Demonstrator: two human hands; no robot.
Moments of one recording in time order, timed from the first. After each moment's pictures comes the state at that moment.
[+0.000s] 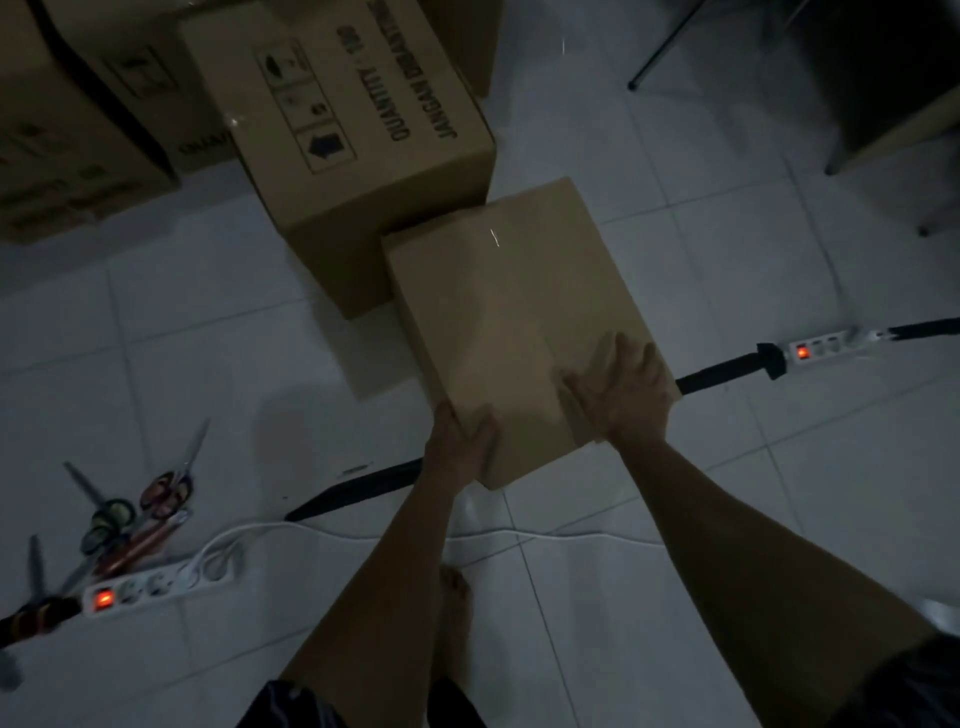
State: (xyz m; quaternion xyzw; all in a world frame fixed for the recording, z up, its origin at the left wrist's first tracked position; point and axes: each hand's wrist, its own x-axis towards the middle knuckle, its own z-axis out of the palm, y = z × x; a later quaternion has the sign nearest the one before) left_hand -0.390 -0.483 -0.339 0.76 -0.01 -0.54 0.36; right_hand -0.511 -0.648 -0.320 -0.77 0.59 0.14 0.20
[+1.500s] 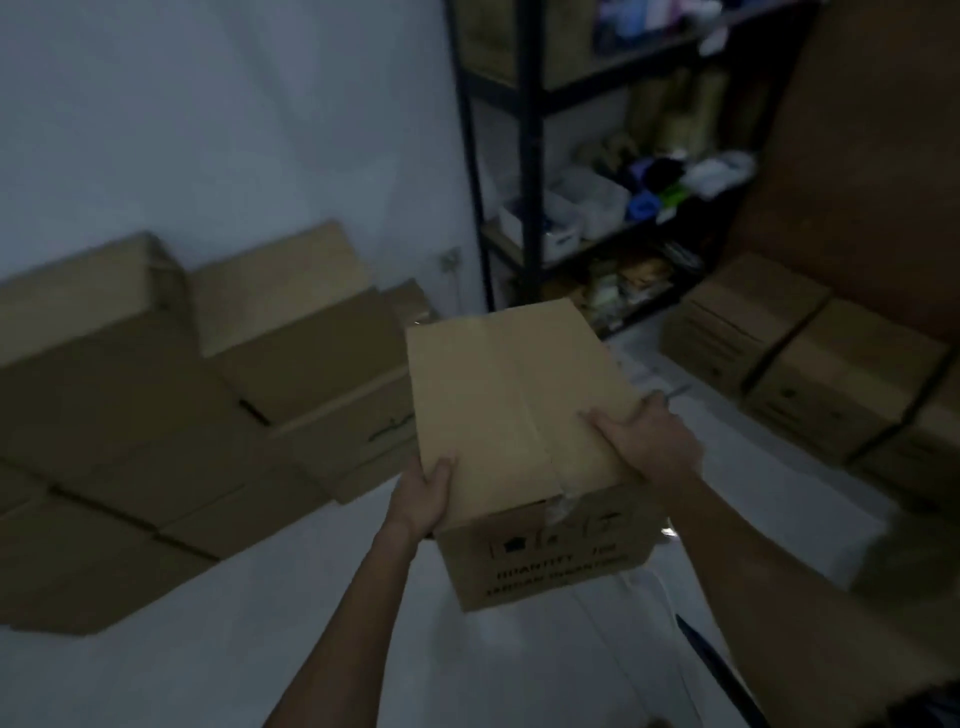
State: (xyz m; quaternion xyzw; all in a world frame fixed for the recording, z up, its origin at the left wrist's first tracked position) left_hand -0.538 0.206 0.124 0.71 0.42 0.01 0.57; right_hand -0.345 -0.010 0.134 -0.95 -0.02 0.17 0.25
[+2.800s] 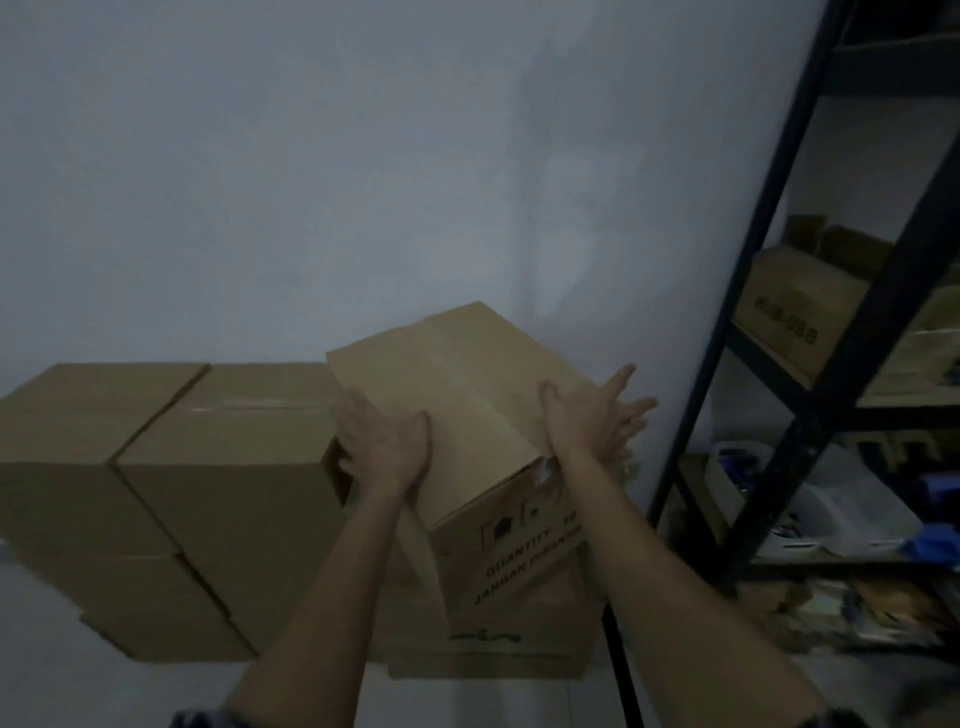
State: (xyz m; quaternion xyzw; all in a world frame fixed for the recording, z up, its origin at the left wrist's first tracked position) left_hand -0.391 0.559 0.312 0.65 0.63 0.32 0.28; right_hand -0.200 0.487 0.319 -0.85 -0.15 0.10 0.49
